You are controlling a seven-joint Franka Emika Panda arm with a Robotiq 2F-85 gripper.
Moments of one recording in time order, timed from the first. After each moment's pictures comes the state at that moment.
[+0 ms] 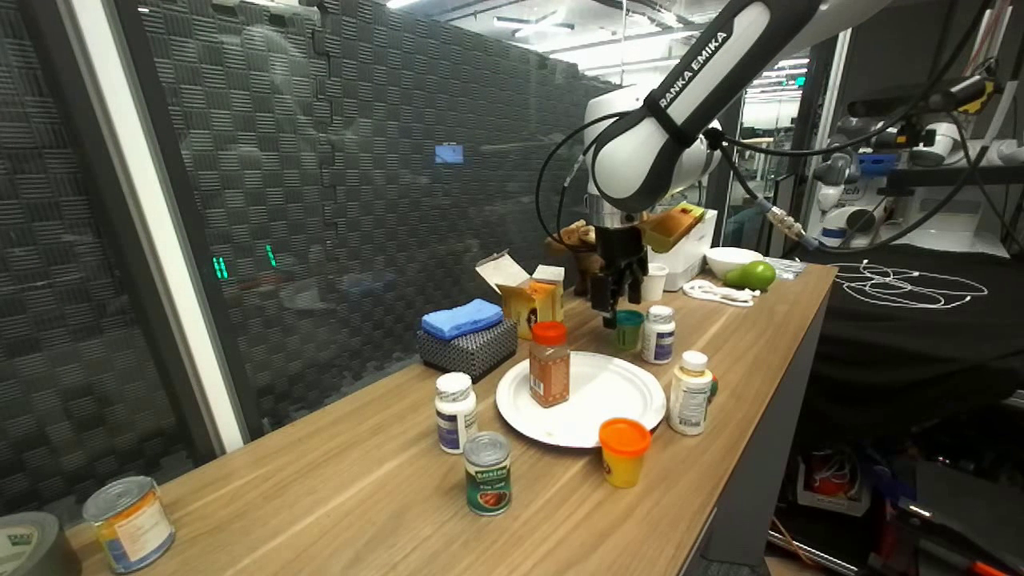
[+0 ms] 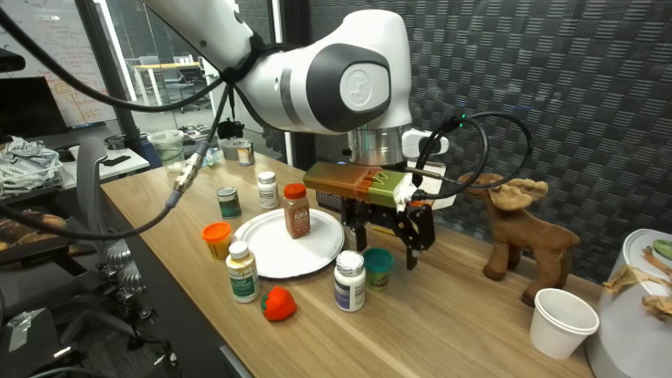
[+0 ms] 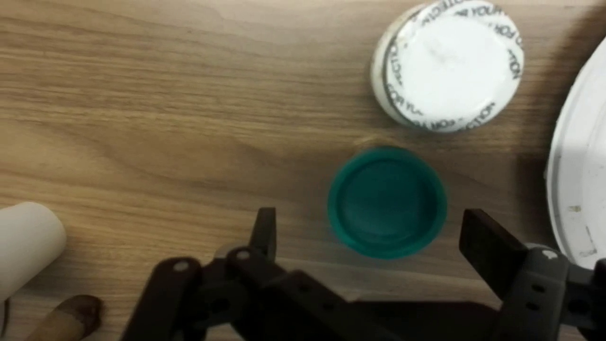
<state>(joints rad) -0.11 0.45 -0.11 -1.90 -0.18 2.36 -0.16</state>
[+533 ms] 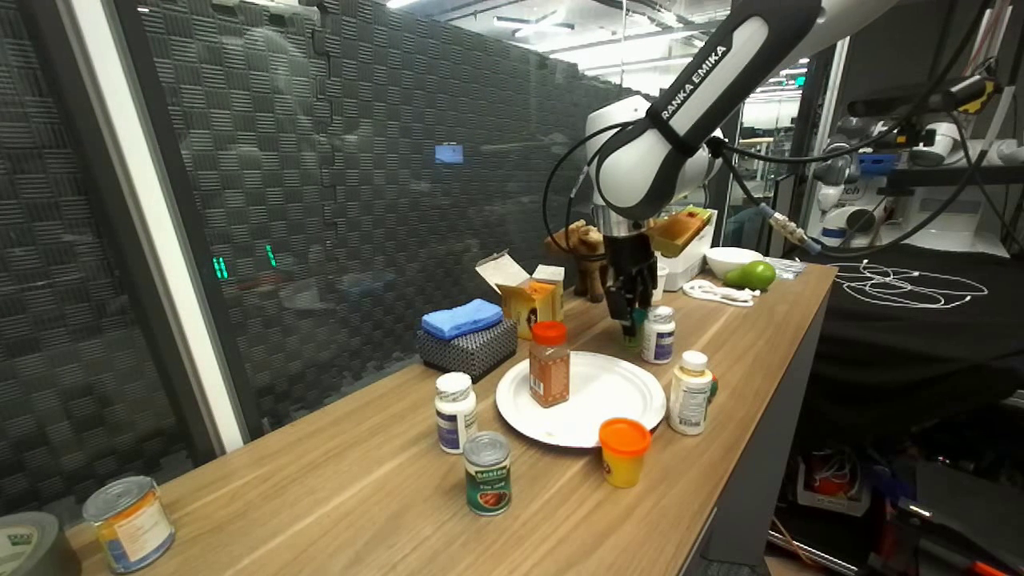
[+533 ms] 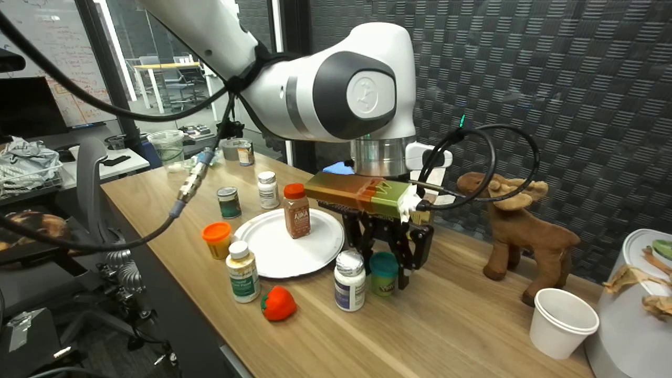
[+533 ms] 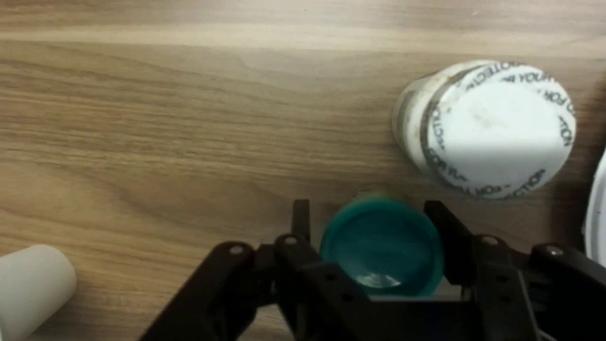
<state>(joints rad) -0.11 0.47 -0.13 -1.90 -0.21 2.30 -0.15</state>
